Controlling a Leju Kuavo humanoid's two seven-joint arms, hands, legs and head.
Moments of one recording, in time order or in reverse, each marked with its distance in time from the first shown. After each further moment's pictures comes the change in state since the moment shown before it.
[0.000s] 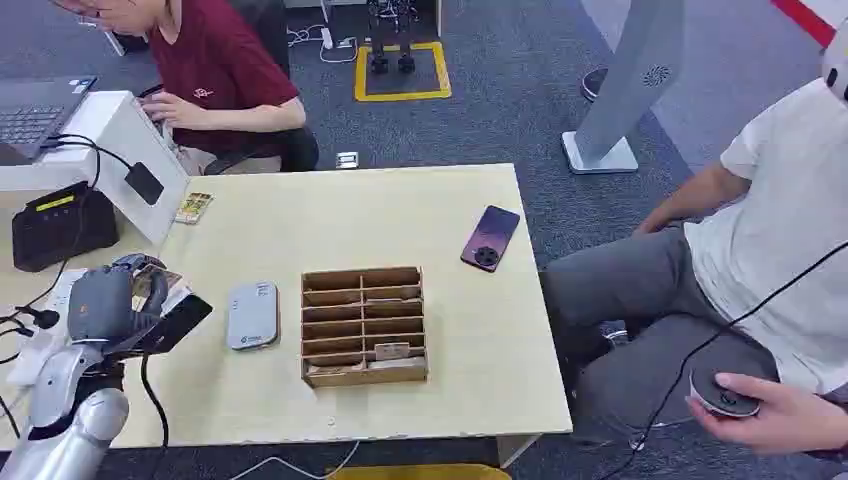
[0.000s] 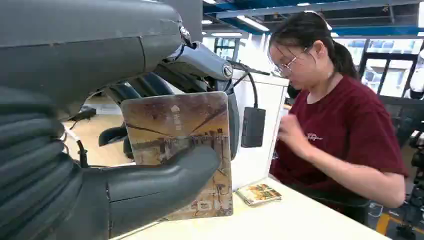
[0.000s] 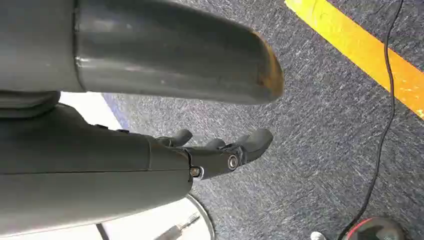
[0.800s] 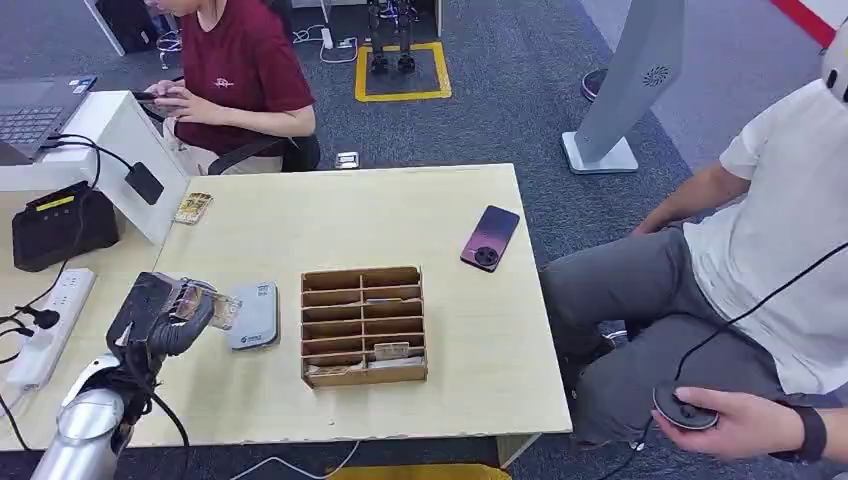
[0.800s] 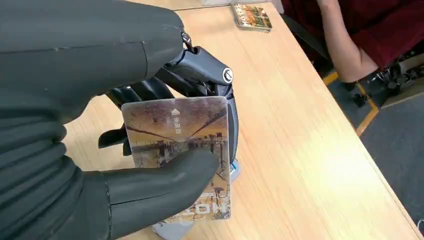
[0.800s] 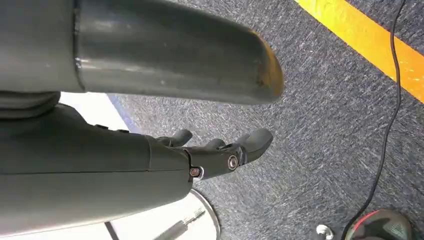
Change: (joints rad) left arm 0.031 -0.099 0.058 -0.016 0.769 -0.413 0.074; right arm 0.000 0.002 -0.001 0.000 0.004 -0.029 0.020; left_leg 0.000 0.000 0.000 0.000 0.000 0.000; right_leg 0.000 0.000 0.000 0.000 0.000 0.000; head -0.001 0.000
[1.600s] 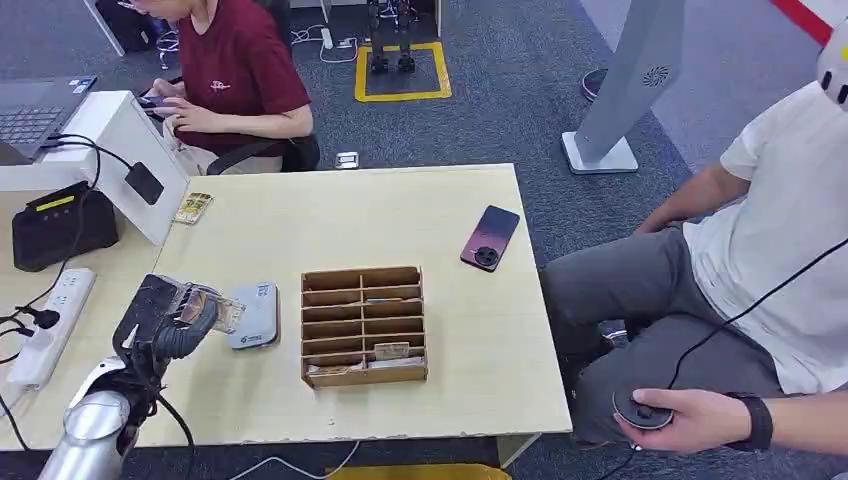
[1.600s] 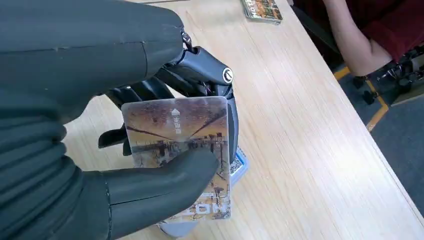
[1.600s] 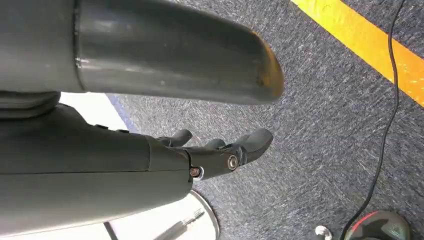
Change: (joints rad) left arm 0.000 -0.011 0.000 0.023 0.000 0.001 0.001; right arm 0.000 0.003 0.000 0.000 0.003 0.000 0.002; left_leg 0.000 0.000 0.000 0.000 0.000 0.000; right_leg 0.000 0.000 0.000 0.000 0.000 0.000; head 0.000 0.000
